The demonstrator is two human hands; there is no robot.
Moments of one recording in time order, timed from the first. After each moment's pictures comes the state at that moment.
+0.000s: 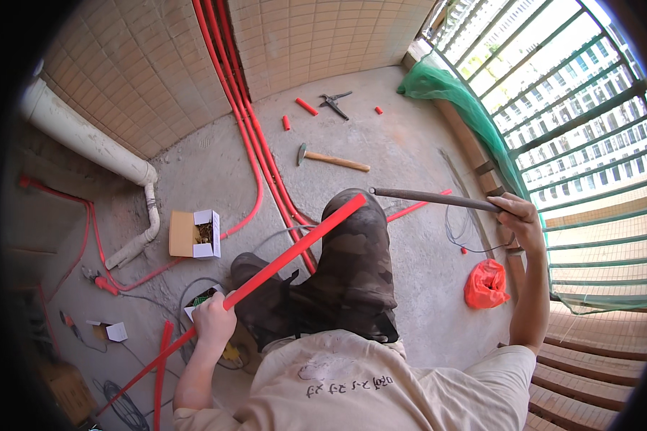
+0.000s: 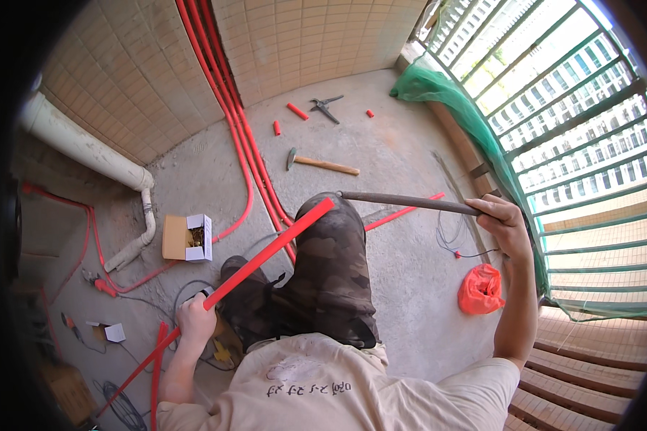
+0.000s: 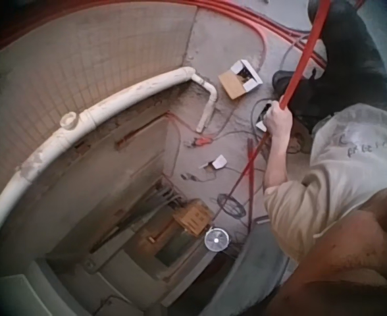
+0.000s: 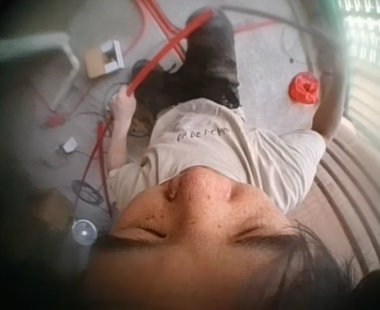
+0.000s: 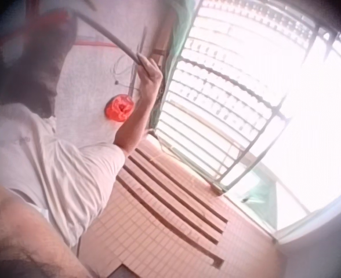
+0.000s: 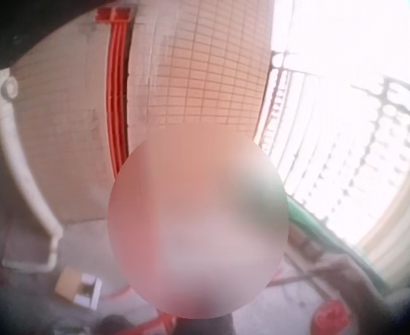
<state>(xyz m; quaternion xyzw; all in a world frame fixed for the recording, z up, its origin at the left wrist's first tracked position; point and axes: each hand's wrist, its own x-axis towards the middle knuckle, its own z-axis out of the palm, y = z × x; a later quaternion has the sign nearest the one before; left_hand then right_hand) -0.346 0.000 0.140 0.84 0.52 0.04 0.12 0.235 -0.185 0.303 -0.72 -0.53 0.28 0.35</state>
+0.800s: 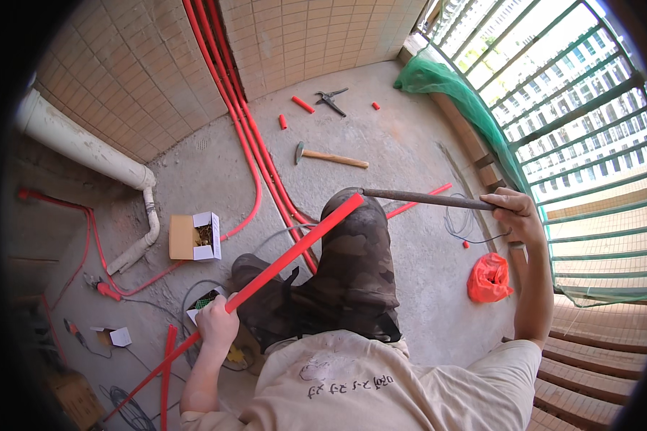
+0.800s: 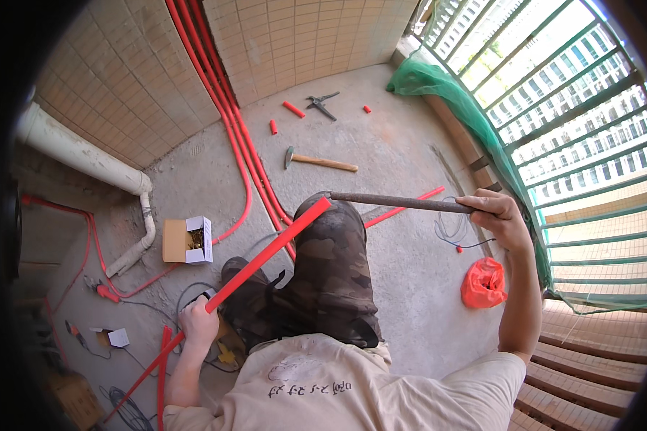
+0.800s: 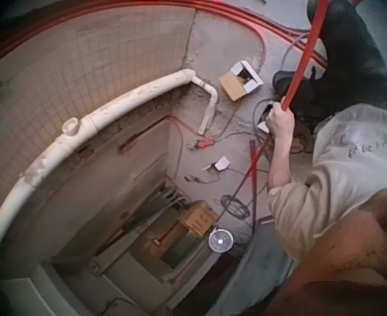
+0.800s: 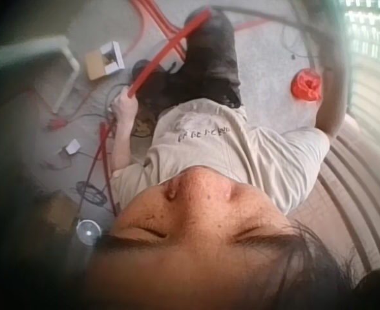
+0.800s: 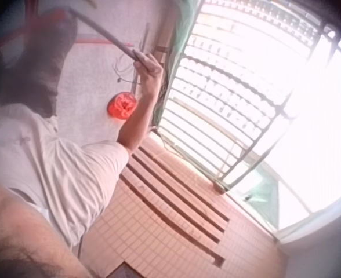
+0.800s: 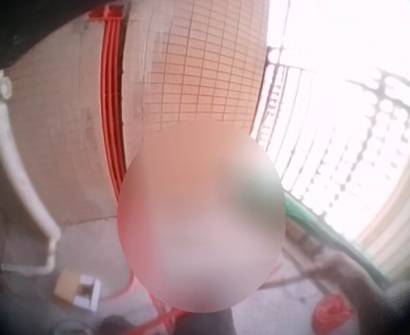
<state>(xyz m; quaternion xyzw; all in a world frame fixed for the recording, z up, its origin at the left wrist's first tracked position) -0.342 -0.001 0.136 0.84 0.52 0.06 0.11 0.239 -0.178 0.299 -0.70 -0.55 0.31 0.32</state>
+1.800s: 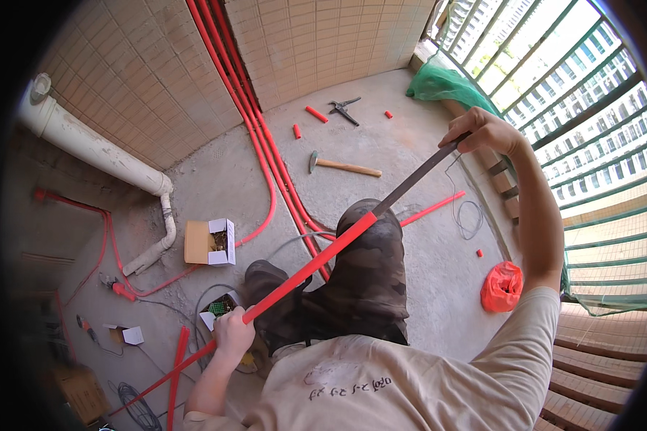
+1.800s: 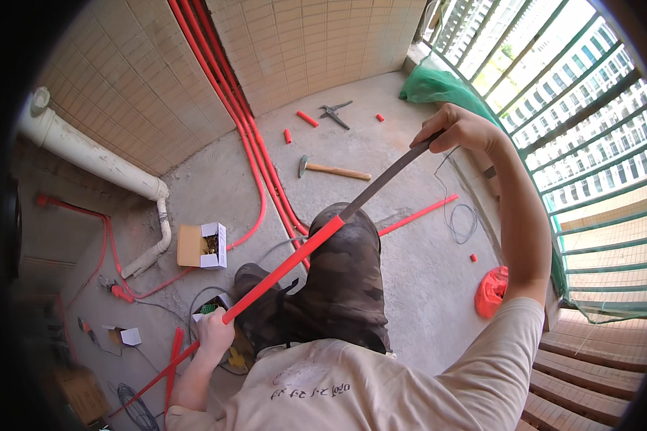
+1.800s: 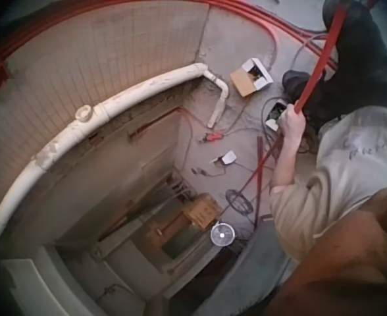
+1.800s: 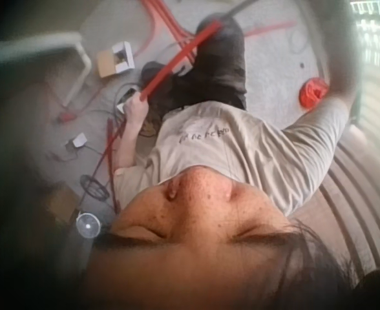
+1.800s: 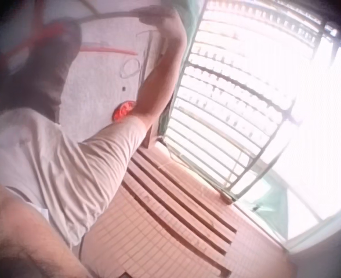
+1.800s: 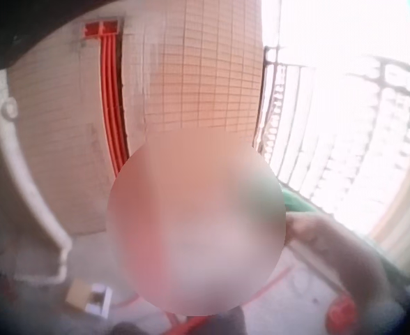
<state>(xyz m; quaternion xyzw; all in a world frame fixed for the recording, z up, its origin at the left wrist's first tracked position) -0.343 -0.022 0.133 0.85 0.50 0.02 0.16 0.282 -0.004 0.320 -0.63 -0.63 0.43 0.17</state>
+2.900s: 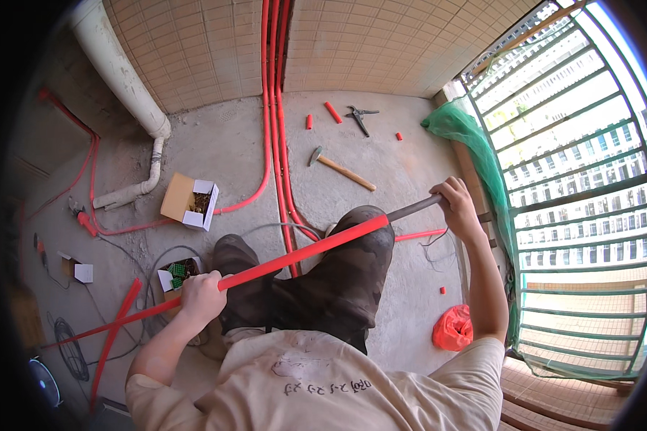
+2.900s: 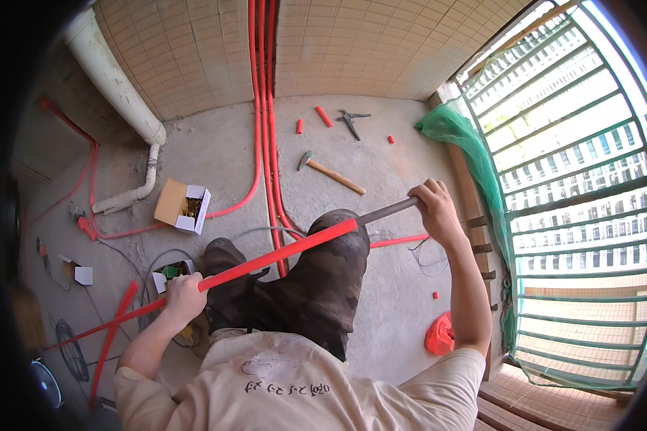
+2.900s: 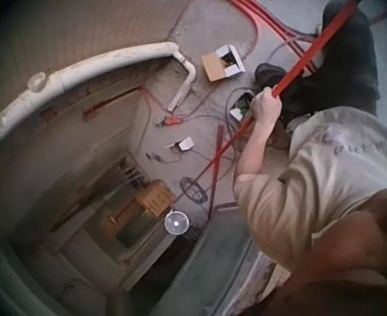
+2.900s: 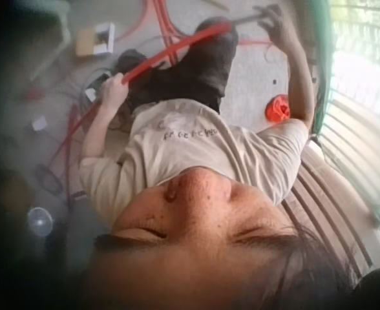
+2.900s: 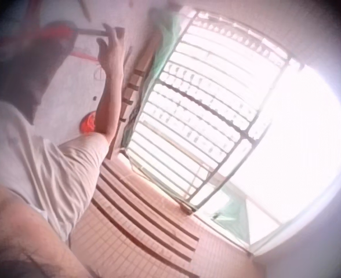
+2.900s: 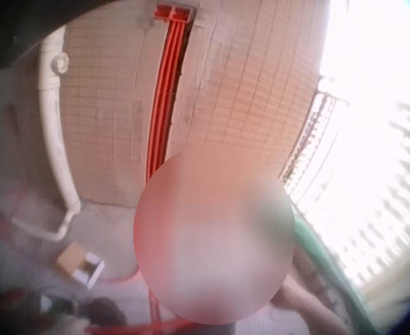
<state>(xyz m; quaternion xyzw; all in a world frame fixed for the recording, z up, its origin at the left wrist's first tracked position) -0.323 -0.016 0.132 0.84 0.51 0.06 0.19 0.239 -0.046 0.219 -0.68 -0.72 0.09 0.12</state>
